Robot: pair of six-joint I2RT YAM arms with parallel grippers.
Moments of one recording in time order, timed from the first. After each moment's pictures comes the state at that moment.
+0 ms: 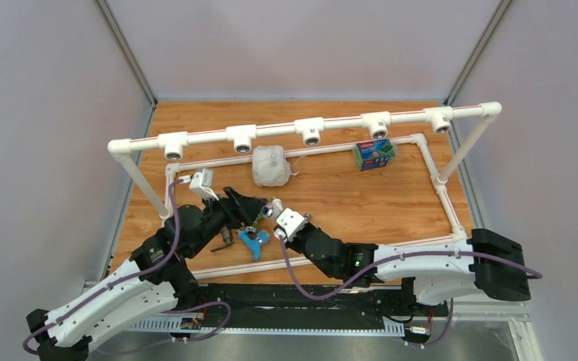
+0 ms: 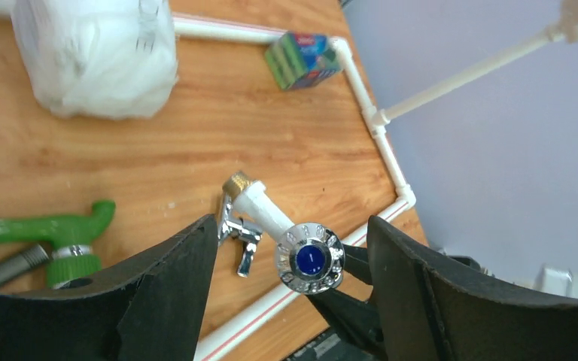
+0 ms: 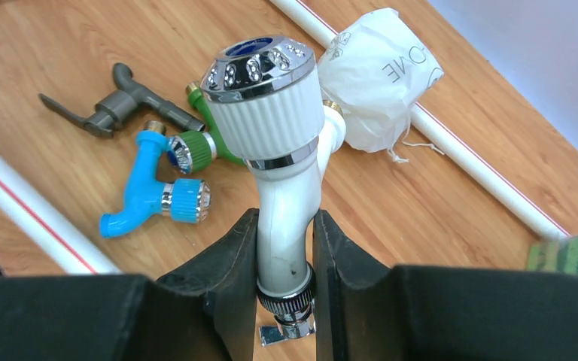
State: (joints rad) left arm -0.90 0.54 0.55 -0.21 -0.29 -0.89; right arm 1.42 1.30 0.66 0.35 0.69 -0.15
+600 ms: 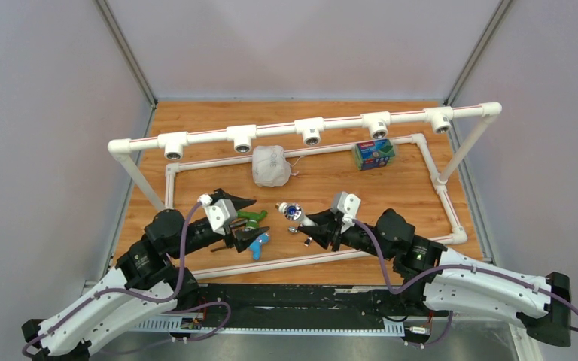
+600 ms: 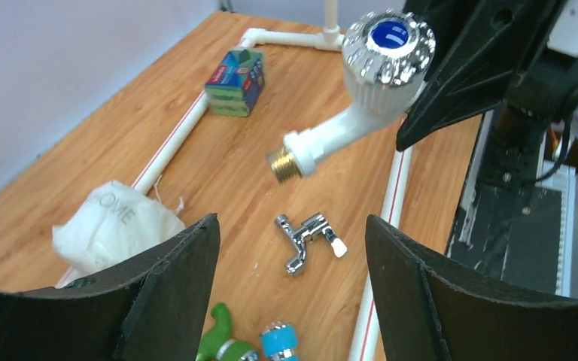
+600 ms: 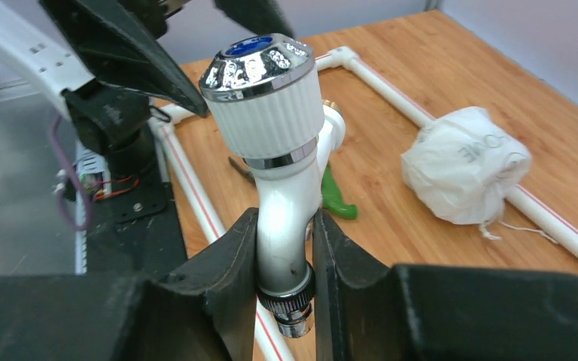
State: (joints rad) left arm -0.90 0.40 0.61 -0.22 0.16 0.07; right arm 1.17 0.72 0.56 0.16 0.01 0.00
